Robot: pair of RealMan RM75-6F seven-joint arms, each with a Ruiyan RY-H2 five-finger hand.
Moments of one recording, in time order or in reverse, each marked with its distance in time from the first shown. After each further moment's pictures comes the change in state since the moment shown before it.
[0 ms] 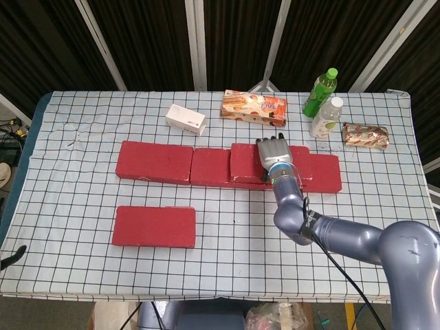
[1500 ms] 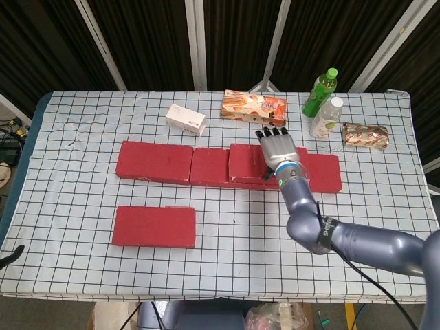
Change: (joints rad) left arm 0.000 0.005 -0.002 0.005 -0.004 0.001 -0.016; right arm -0.035 0.214 0.053 -0.279 -0.081 0.067 0.085
